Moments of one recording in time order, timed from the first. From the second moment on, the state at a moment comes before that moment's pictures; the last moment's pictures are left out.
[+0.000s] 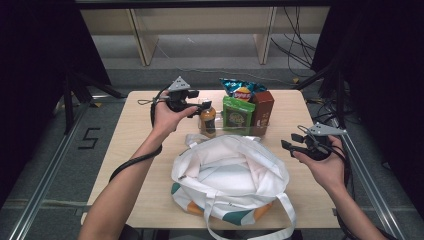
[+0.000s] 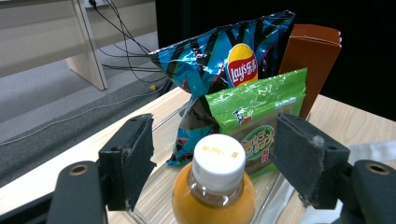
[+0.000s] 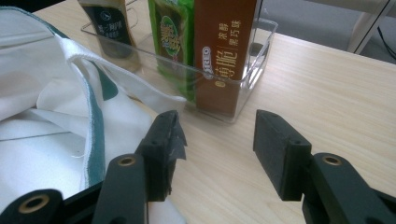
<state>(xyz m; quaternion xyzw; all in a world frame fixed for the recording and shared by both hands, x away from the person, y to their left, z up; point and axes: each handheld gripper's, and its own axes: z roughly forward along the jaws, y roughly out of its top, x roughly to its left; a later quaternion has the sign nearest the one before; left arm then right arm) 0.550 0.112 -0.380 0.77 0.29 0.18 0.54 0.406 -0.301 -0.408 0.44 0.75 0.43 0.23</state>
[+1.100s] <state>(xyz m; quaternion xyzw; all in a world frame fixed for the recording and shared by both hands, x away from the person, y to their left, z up) 0.483 0.145 -0.373 0.76 0.30 0.19 0.55 0.406 -0.300 -0.408 0.43 0.76 0.43 0.23</state>
